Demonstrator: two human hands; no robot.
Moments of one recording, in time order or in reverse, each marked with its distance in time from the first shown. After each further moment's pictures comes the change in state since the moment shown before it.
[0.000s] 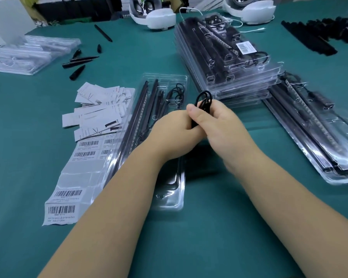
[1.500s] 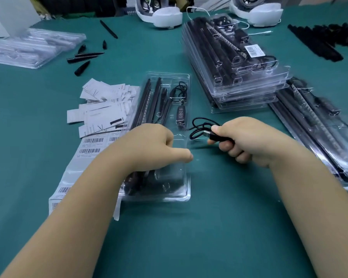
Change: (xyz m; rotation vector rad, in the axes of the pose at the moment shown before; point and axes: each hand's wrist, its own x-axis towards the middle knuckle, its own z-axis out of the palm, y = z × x) left_hand -0.037 -0.018 -0.044 0.270 -0.198 -0.251; right_hand 0.013 -0.008 -0.036 -0.309 -0.286 0.479
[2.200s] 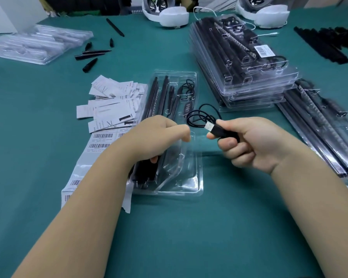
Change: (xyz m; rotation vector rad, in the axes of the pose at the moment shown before) left_hand -0.002 -0.010 -0.002 -0.462 -0.045 0.014; right_hand -0.015 -0.005 0.010 0.466 -0.180 0.068
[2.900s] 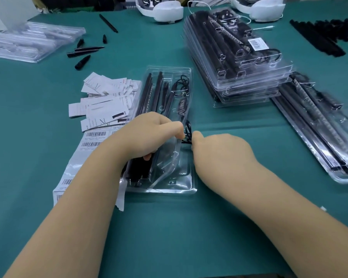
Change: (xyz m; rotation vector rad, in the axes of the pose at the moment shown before) left_hand 0.001 0.001 0.001 0.013 -0.024 0.012; right_hand -0.004 0.026 0.053 -1.754 0.414 -0.270
